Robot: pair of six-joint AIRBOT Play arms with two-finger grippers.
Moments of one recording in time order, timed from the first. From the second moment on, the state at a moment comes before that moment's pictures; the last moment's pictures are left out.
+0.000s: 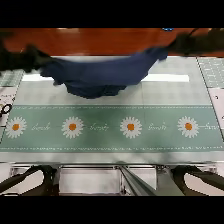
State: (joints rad) left arm 0.24 -1.22 1.30 0.54 -1.13 -1.28; right arm -0.03 -1.27 1.65 -0.94 1.20 1.43
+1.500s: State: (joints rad) left arm 0.17 -0.87 1.40 0.87 -1.18 -1.36; right arm -0.03 -0.94 1.52 -1.18 1.33 1.43
